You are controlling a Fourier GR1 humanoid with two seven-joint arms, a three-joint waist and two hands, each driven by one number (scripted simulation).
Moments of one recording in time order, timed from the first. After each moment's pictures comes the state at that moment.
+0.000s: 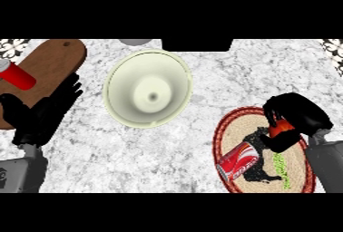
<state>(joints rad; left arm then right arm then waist) -0.20 0.25 0.13 -1.53 0.11 -0.20 0.31 -0.31 -0.45 0.12 -1.45 0.86 0.46 0.01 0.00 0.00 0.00</state>
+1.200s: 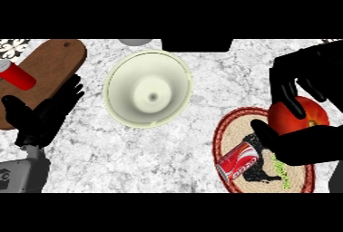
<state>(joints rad) -0.19 0.23 0.14 -1.52 0.10 -0.21 0.30 -0.73 -0.22 -0.06 -2.05 0.40 0.96 0.68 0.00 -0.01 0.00</state>
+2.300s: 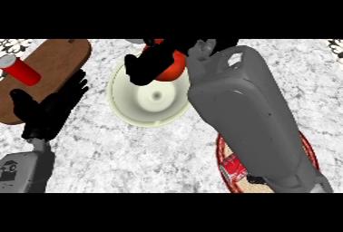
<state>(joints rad) -0.24 0.22 0.13 -1.48 0.08 -0.21 0.28 -1.19 0.00 0.15 -1.37 0.62 0.46 0.72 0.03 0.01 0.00</state>
